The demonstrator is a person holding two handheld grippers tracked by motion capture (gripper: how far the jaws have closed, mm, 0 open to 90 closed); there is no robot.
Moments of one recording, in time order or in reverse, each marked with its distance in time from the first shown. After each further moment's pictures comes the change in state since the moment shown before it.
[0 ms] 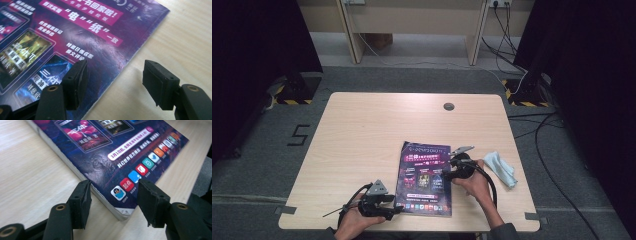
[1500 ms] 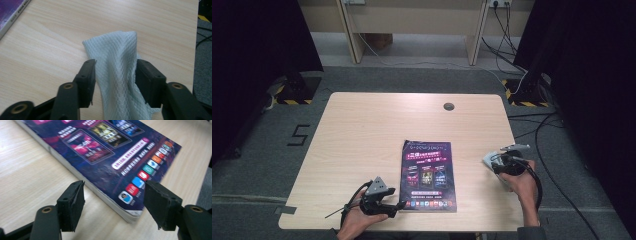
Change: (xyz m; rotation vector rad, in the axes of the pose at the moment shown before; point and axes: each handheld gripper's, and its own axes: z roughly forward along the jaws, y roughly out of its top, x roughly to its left) left arm 0.007 0.006 0.002 -0.122 0.037 -0.009; right arm -0.112 -0.062 -0.063 -0.021 -0.215 0.215
